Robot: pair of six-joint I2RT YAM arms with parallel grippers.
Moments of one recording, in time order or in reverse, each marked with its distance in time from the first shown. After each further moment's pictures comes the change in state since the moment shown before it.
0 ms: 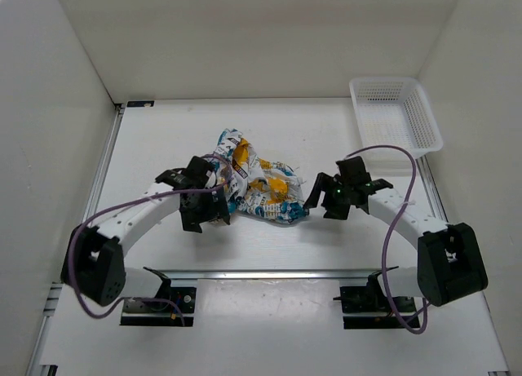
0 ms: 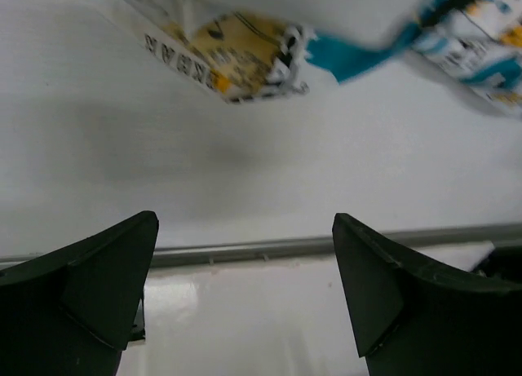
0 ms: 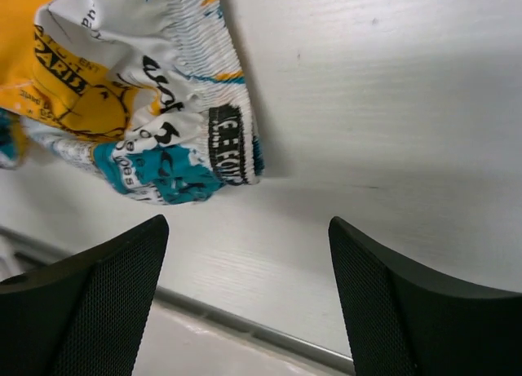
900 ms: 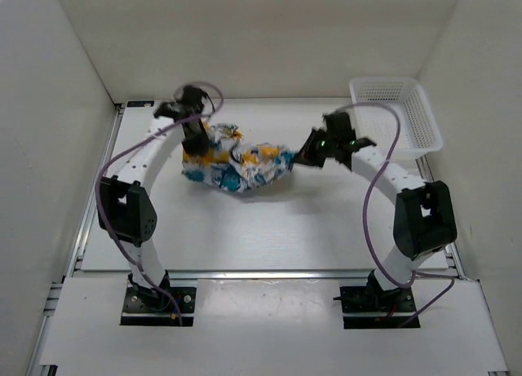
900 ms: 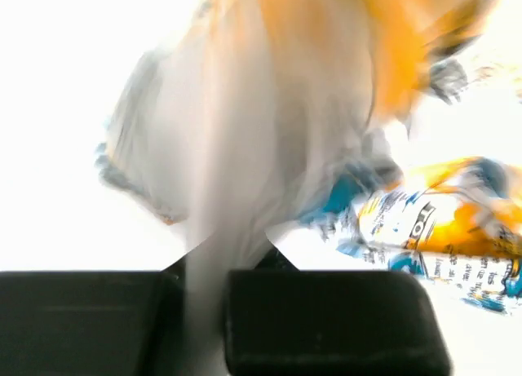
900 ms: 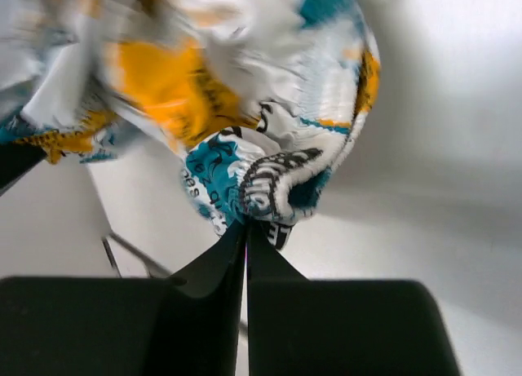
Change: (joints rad) left arm 0.128 0.472 0.641 -0.114 -0.285 0.004; right arm 0.014 0.325 0.326 0.176 -0.150 0.203
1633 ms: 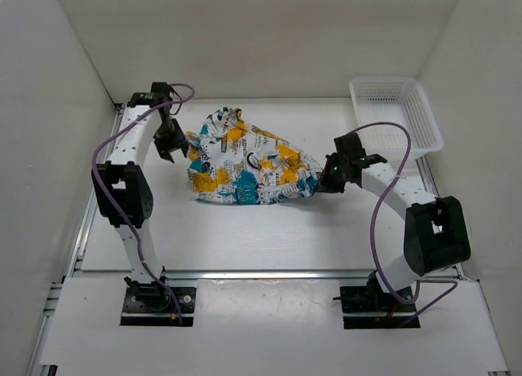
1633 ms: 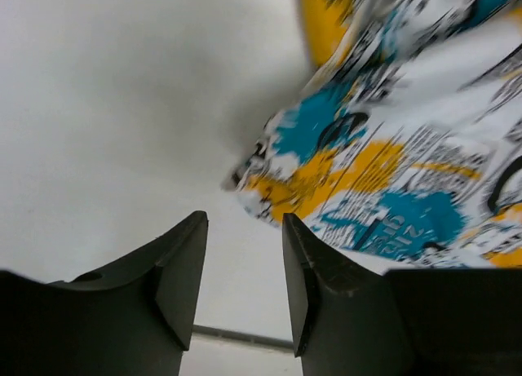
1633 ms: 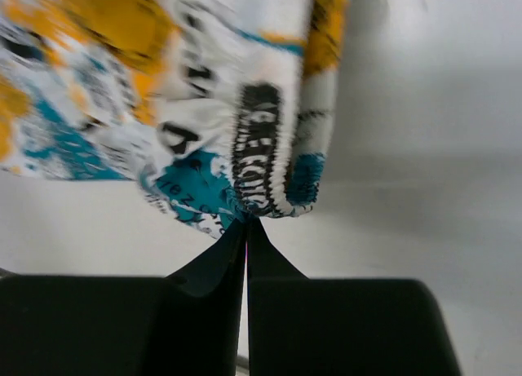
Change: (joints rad) left arm 0.285 0.216 0.391 -0.225 0.119 0.180; right arm -0.072 -0.134 -0.056 -0.197 0.187 -0.206
